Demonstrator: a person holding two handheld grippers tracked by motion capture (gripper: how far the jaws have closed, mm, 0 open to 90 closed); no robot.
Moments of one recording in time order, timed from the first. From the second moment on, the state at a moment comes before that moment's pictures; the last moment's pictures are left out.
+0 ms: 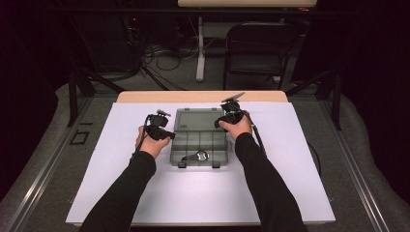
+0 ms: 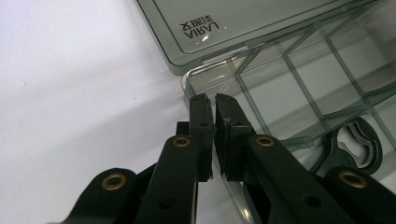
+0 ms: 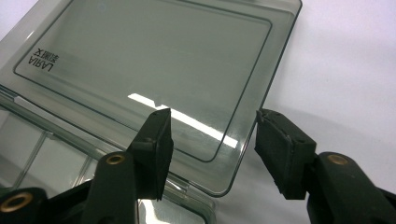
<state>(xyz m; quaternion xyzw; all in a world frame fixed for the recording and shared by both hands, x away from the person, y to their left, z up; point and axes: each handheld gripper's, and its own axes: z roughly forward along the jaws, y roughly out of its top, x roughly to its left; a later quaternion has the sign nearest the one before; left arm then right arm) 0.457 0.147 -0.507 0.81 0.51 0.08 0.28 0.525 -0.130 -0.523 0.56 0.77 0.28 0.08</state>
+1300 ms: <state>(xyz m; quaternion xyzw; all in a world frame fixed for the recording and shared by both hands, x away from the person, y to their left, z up) 0.457 0.146 -0.507 0.81 0.51 0.08 0.28 0.533 -0.132 -0.536 0.57 0.76 0.29 0.04</state>
